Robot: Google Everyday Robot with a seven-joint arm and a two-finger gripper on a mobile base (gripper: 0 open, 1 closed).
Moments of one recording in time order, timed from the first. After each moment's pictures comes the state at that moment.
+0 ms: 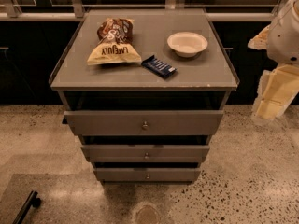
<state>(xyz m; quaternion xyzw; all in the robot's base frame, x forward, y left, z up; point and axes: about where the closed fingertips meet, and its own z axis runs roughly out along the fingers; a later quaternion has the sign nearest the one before) 0.438 -0.217 0.976 -0.60 0.78 -0.03 0.16</state>
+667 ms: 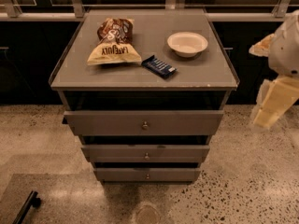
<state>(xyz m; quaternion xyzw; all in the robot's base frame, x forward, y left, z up) 0.435 -0.219 0.964 -0.59 0.78 -0.03 0.18</state>
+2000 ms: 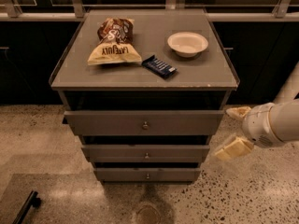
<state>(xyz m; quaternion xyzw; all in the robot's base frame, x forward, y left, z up) 0.458 -0.219 0.784 -0.48 0.81 0.10 0.32</state>
